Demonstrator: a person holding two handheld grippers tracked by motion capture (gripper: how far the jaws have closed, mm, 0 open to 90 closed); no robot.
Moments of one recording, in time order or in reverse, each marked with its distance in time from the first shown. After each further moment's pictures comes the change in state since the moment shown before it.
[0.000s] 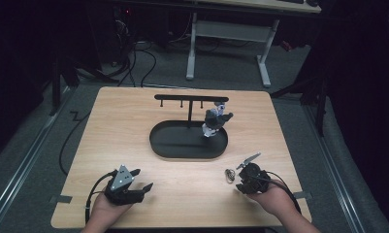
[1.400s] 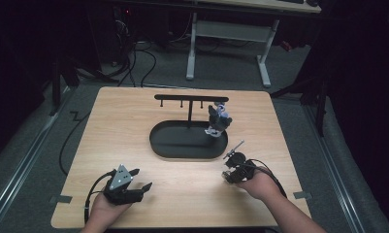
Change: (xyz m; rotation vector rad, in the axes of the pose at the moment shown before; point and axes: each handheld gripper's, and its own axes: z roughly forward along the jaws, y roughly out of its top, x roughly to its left) left arm 0.002 0.000 -0.001 -0.005 0.002 -0.007; right arm -0.001 0.048 0.017 0.076 0.053 -0.006
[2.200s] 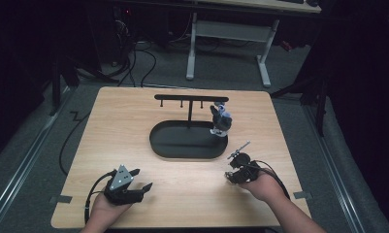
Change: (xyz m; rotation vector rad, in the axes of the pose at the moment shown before) left arm -0.001 0.000 0.000 -0.002 -0.004 0.004; right arm -0.005 -0.010 -0.003 -0.032 -0.001 0.037
